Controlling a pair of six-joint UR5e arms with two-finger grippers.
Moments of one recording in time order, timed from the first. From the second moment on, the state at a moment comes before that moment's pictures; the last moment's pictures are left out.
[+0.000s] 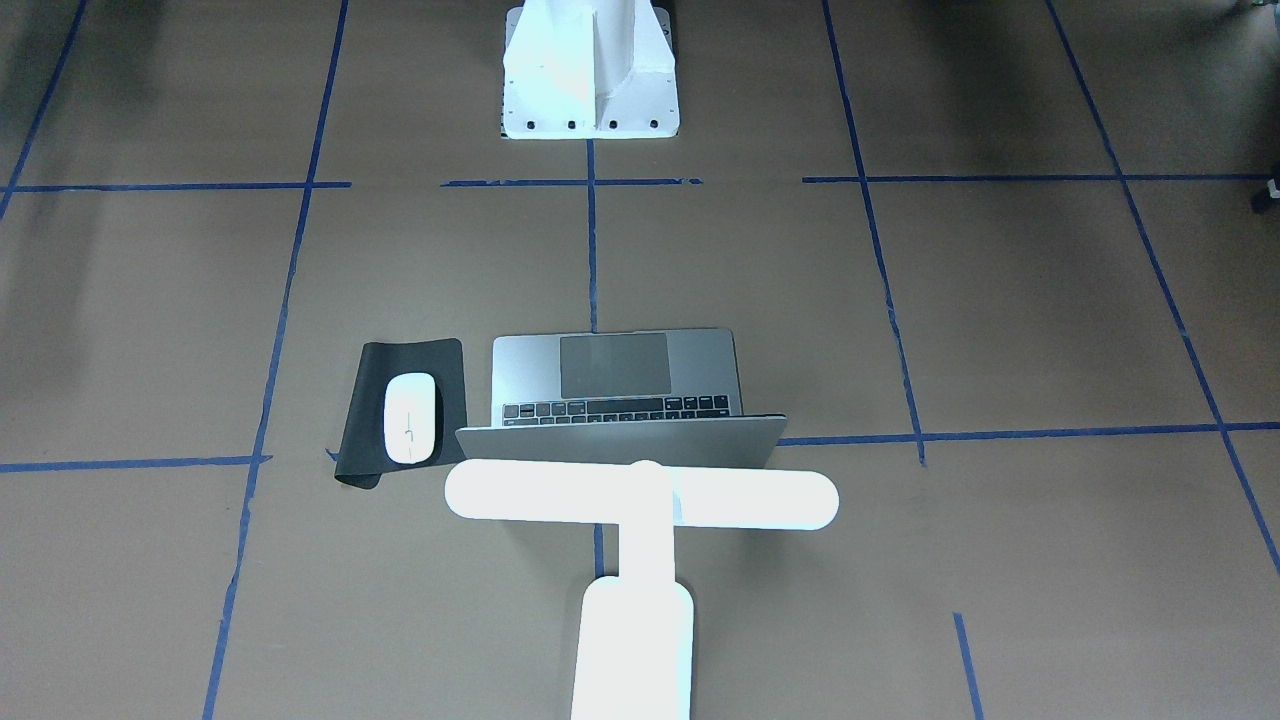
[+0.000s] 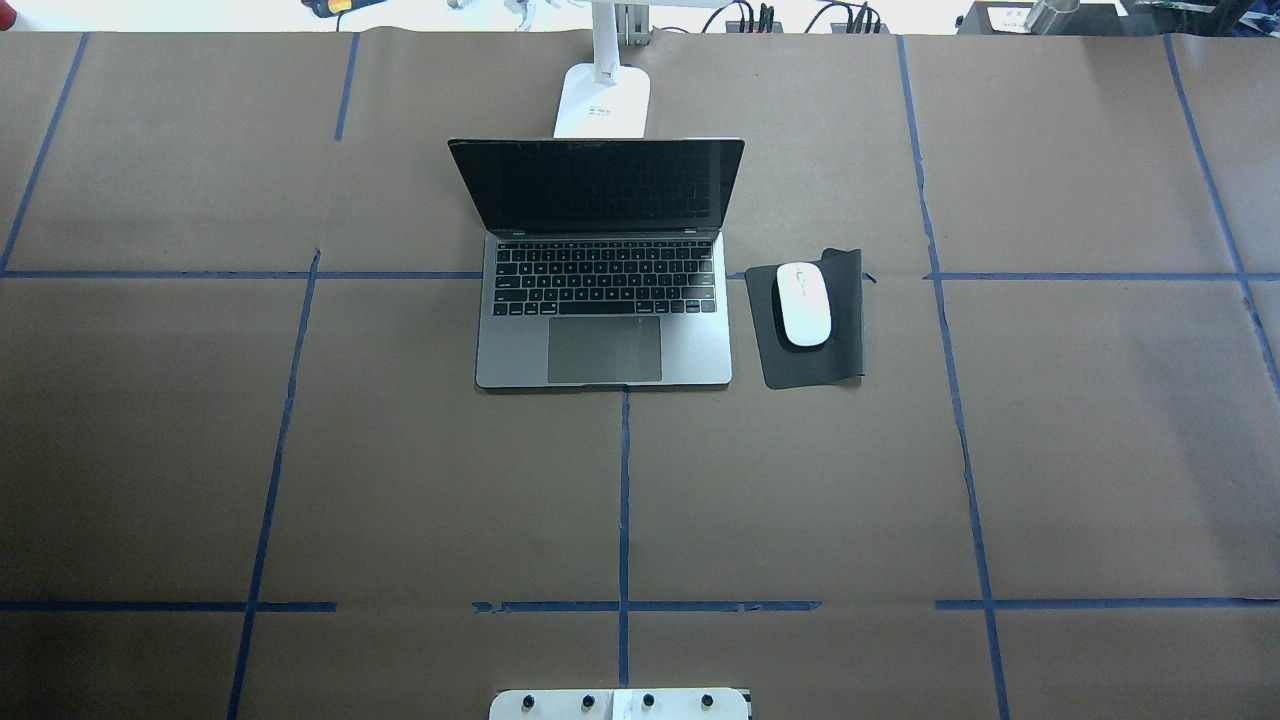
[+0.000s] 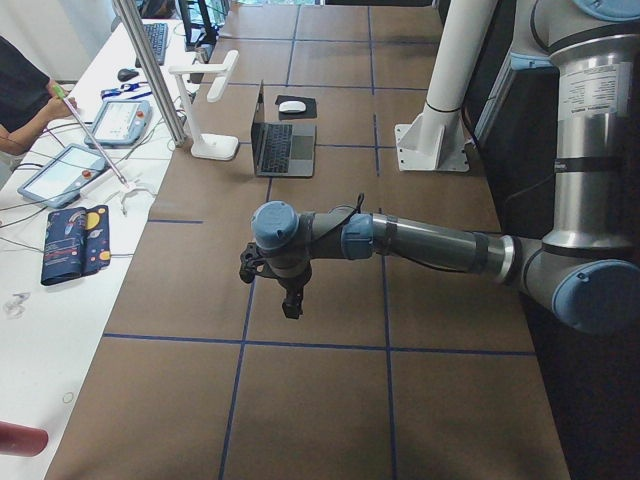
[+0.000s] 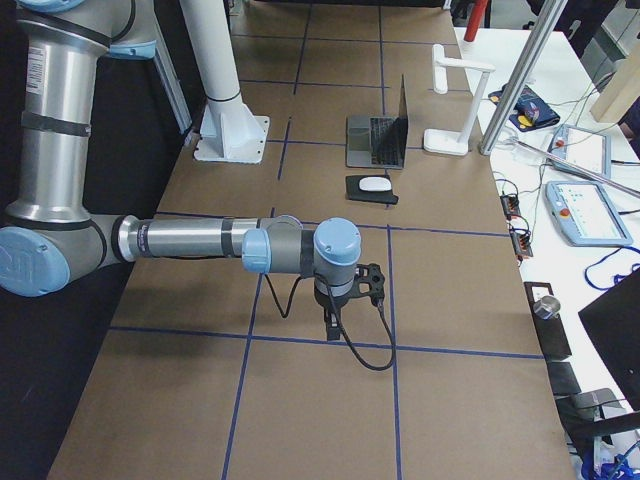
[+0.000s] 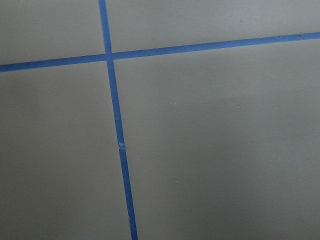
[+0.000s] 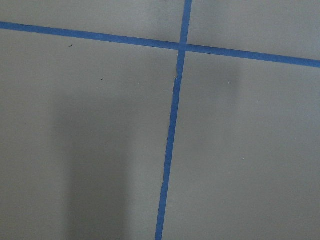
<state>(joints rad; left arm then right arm) -1.50 -1.48 -1.83 -1.37 -2.46 0.11 1.54 -1.75 1.81 -1.61 2.33 -0.08</state>
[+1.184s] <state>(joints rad) -1.50 -1.46 -1.84 -1.36 -2.46 0.11 1.53 -1.75 1.83 -1.61 2.33 -0.07</state>
